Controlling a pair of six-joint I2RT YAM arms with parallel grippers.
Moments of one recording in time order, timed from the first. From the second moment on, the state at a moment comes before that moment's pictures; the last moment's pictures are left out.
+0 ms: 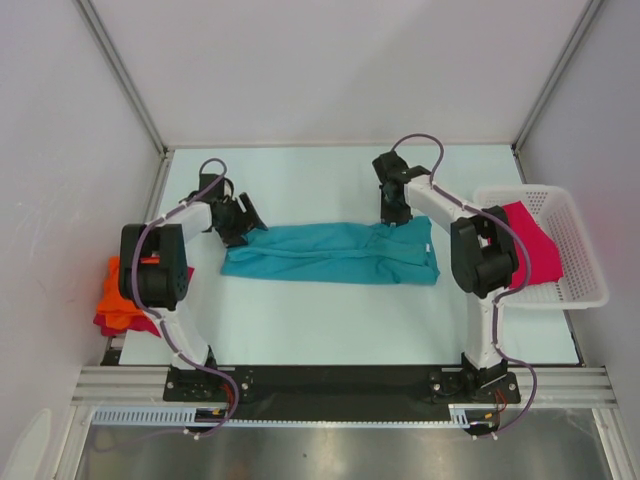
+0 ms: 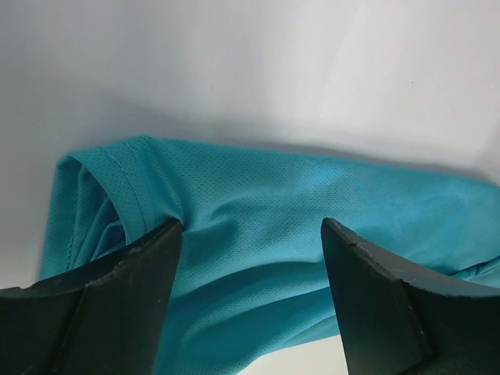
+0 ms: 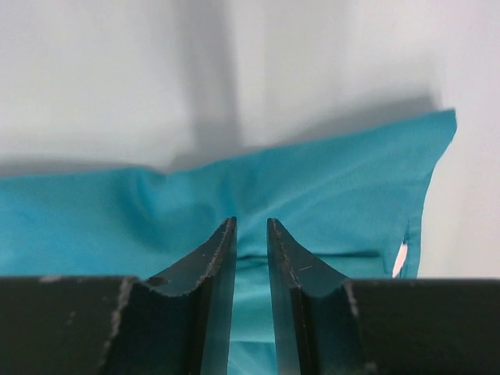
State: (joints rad) left arm -0.02 1.86 1.18 -0.39 0.29 -0.55; right arm 0.41 2.07 1.67 -0.75 0.24 0.41
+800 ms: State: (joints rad) left arm -0.08 1.67 1.00 -0.49 0.19 -0.56; right arm 0.51 1.93 1.51 -0.73 0.16 0.44
